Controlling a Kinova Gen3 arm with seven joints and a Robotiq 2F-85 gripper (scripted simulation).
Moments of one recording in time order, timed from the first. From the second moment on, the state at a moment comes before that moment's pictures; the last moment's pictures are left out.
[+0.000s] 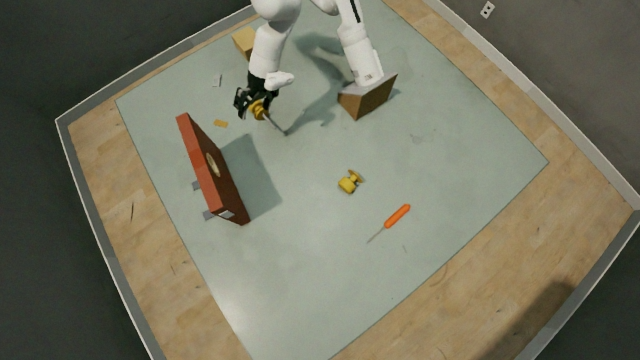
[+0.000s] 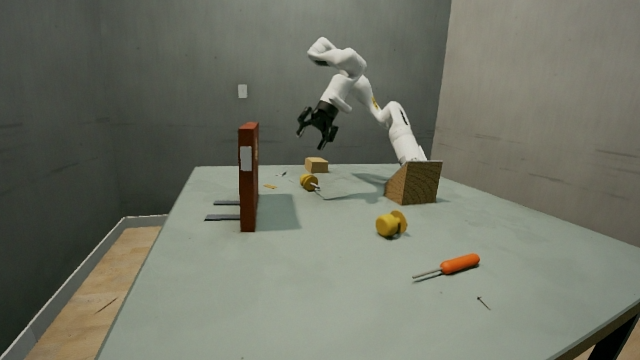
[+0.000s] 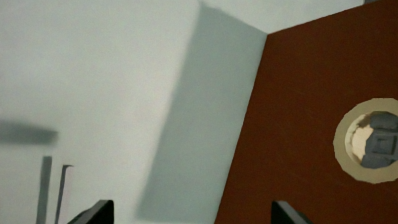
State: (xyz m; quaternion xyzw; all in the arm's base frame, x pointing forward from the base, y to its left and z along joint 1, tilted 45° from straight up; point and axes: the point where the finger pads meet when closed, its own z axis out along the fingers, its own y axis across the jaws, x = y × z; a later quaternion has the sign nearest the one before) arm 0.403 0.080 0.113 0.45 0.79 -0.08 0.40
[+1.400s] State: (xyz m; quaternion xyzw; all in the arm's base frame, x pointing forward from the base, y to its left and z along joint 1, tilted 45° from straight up) arm 0.381 -0.046 0.182 0.60 0.70 -0.25 0.29
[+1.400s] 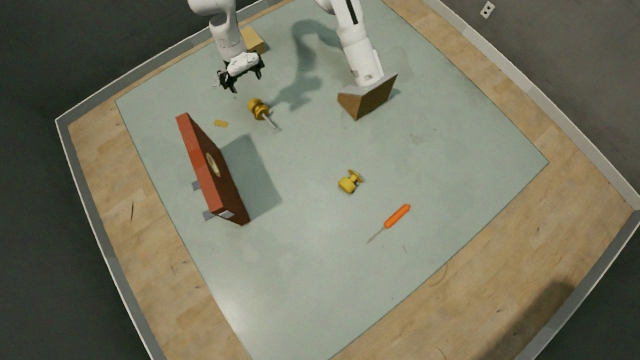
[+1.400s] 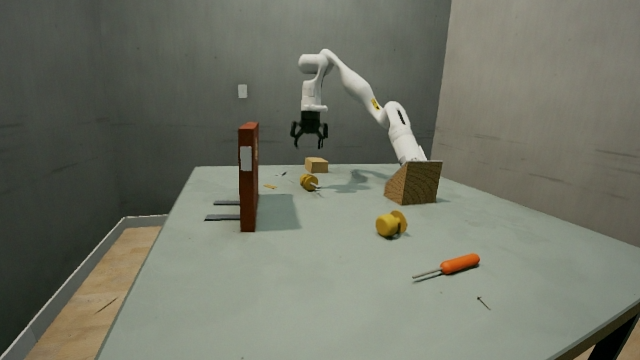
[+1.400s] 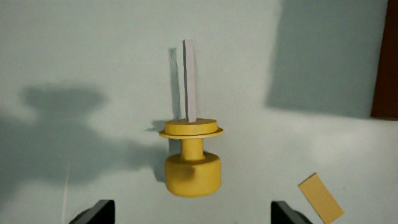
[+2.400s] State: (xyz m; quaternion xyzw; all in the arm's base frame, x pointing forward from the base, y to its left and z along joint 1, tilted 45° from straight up) arm 0.382 -0.050 0.184 0.66 0.63 -0.23 0.32
